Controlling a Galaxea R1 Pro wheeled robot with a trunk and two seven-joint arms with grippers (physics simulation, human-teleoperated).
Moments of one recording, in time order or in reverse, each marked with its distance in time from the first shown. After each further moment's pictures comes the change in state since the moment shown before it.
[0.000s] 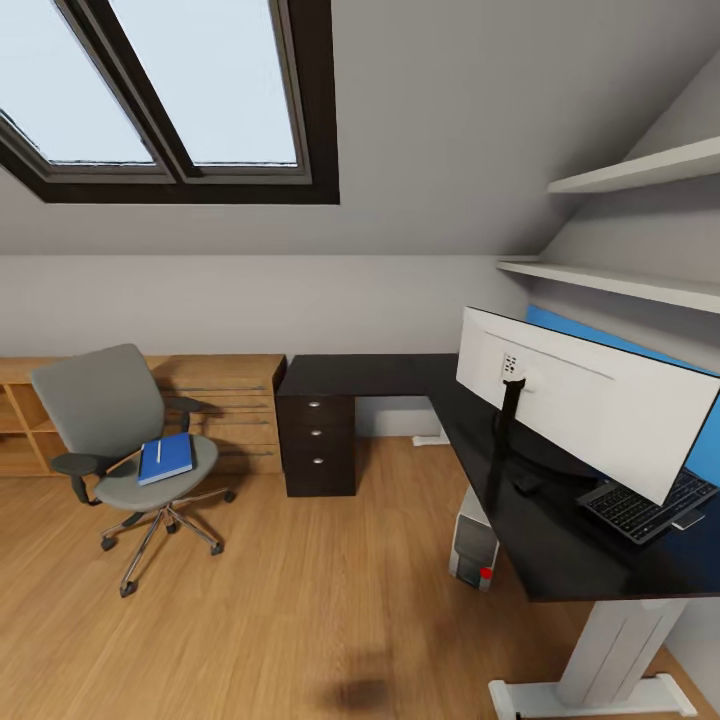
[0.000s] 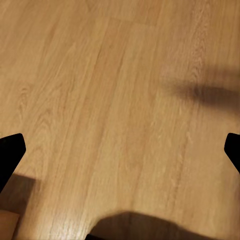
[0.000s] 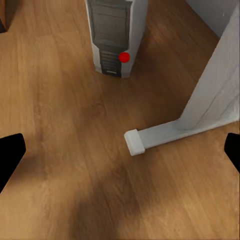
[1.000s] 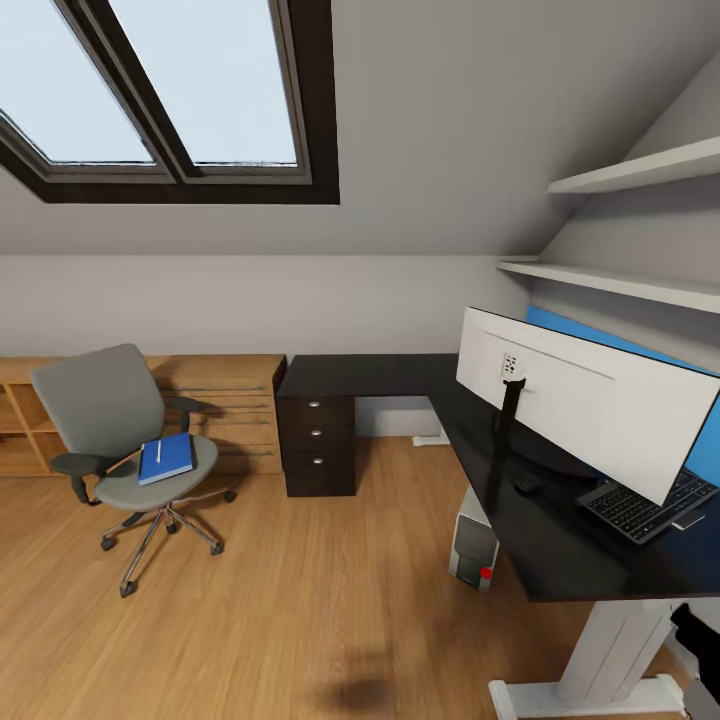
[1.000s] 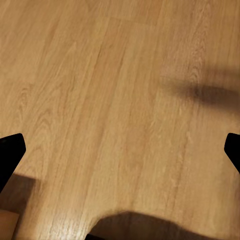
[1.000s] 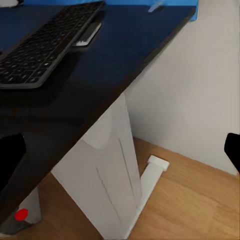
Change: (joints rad) left arm 0.000 0.000 0.000 0.000 0.001 0.000 0.000; right arm -0.002 -0.321 -0.182 -0.565 -0.426 0.362 -0.262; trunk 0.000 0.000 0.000
